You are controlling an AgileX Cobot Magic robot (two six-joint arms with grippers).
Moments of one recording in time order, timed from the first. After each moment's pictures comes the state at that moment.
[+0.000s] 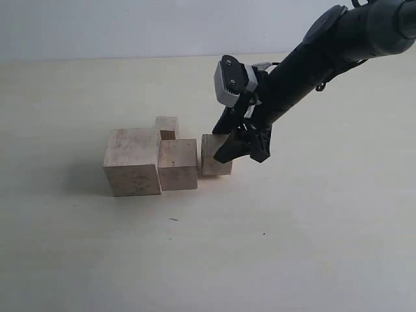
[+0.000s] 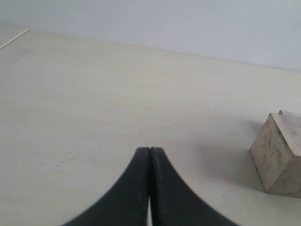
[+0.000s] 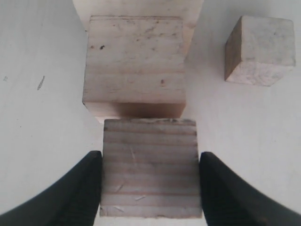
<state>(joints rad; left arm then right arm) 0.03 0.01 0.00 -0.02 0.37 -0.11 0.46 2.12 -1.37 0.86 0.94 -1.79</state>
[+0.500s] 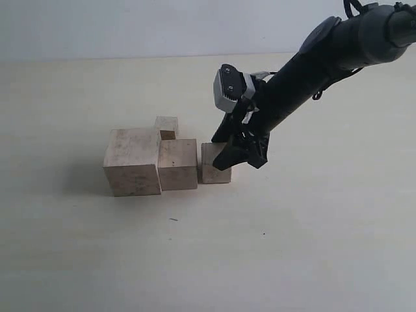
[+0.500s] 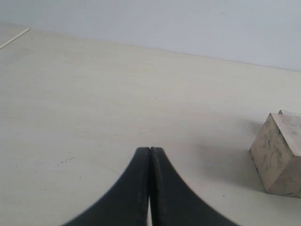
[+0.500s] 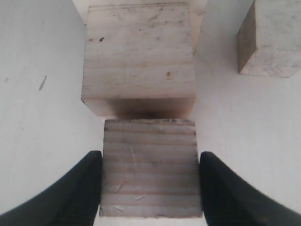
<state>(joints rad) 0.03 0.01 0.00 -0.02 0.37 -0.11 0.46 2.16 -1.37 0.88 0.94 -1.78</state>
